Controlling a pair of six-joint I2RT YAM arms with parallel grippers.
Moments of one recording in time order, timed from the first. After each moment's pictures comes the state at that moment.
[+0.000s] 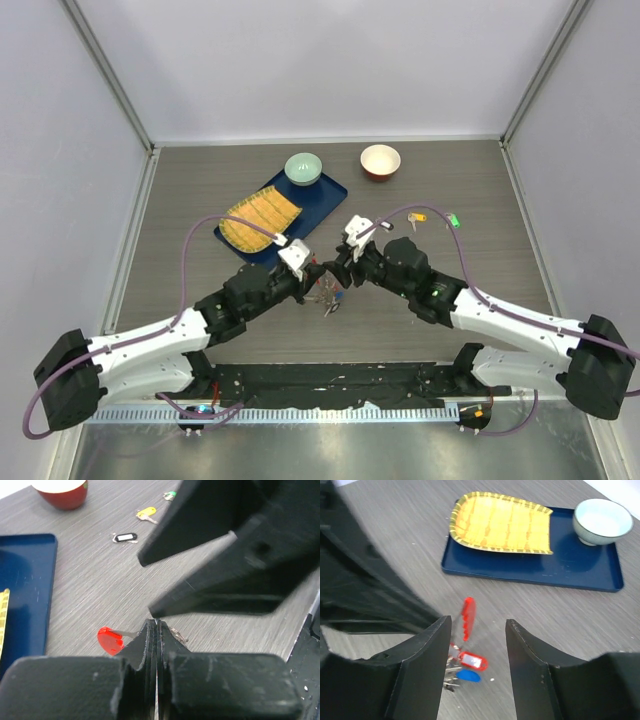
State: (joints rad) left arm -0.97 0.97 0.48 0.36 -0.06 -0.05; right arm 0.91 1.07 0.66 0.20 -0.01 -0.05
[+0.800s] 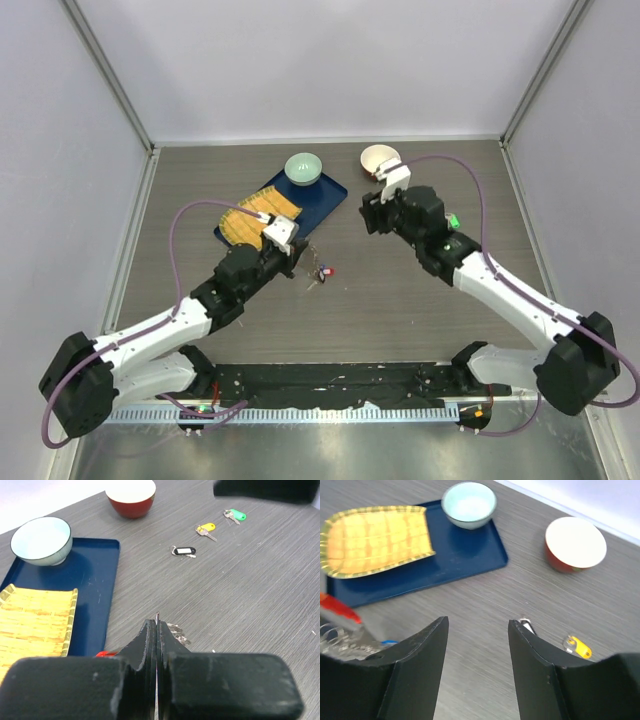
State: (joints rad) left arm -0.79 1.03 0.53 0.38 -0.08 -0.03; right arm 0.64 1.16 0.88 0.00 0.11 -0.04
